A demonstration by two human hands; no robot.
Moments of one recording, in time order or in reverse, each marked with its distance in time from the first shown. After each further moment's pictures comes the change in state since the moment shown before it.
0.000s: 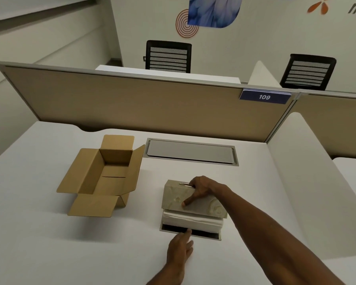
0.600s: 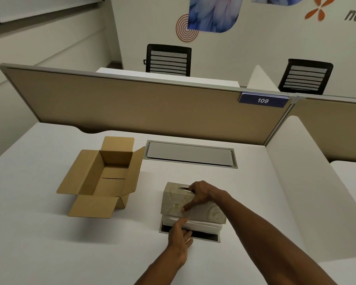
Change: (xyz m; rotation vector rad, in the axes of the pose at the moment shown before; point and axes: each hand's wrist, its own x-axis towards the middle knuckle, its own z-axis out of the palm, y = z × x) left_hand -0.004 0.037 0.018 -0.253 -0.010 -0.006; right_hand -0.007 0.000 0.012 -0.035 0.051 -0.038
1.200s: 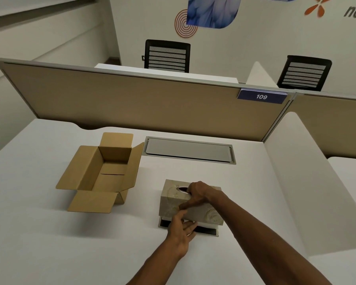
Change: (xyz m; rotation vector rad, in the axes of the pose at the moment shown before) left_hand -0.002 0.003 0.003 -0.021 -0.071 -0.019; right_hand -0.007 -0.012 0.018 -0.131 0.003 0.033
